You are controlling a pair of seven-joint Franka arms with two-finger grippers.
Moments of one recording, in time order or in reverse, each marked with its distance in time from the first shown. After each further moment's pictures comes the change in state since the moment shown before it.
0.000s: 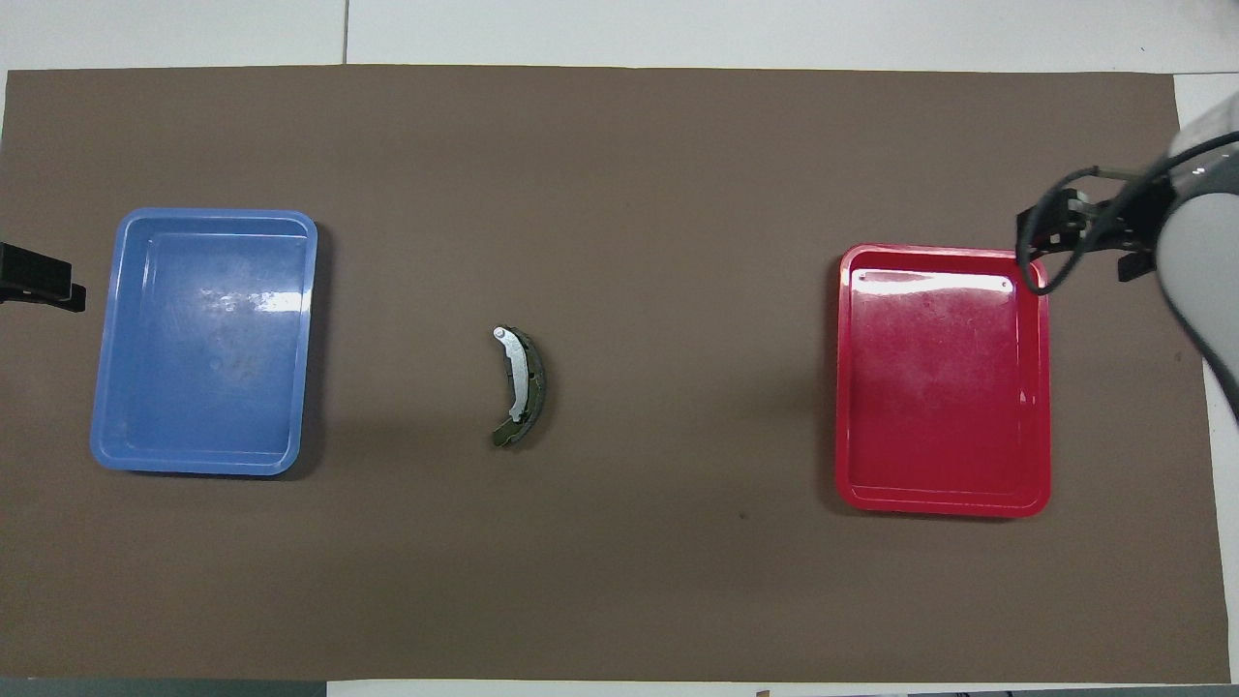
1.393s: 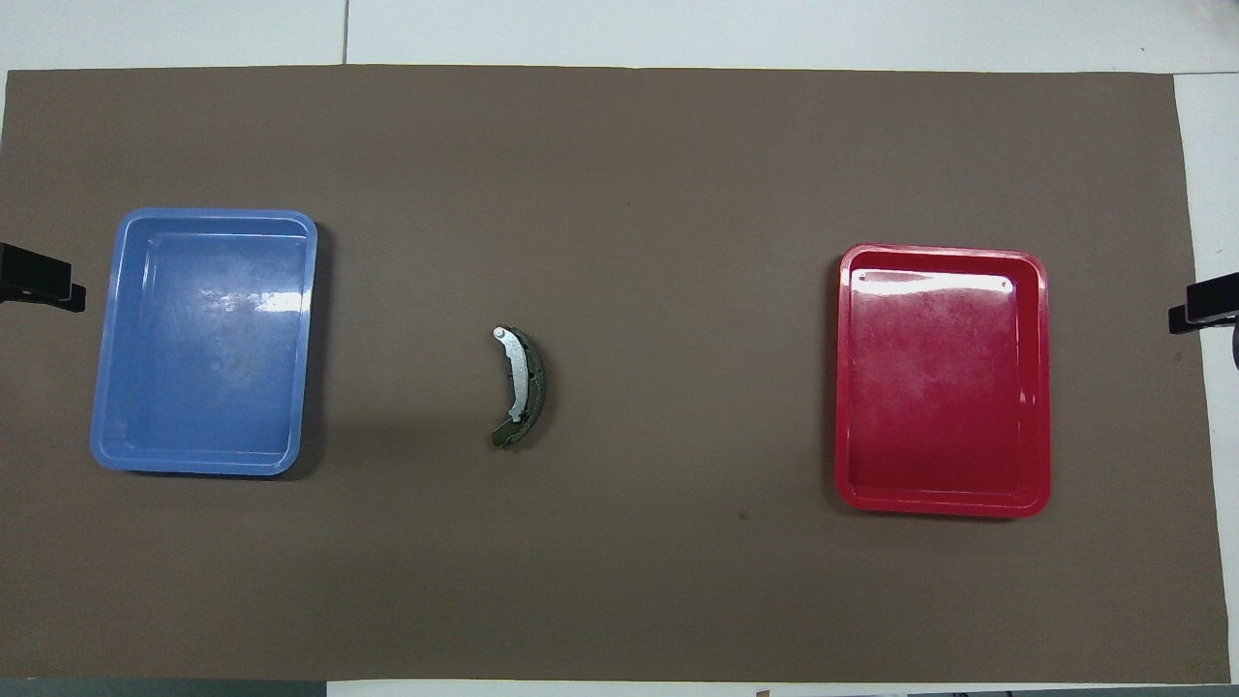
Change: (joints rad) left arm 0.000 0.000 0.000 0.000 0.000 0.000 0.000; right arm -0.121 -0.182 0.012 -0.132 -0.029 -0.012 -0.148
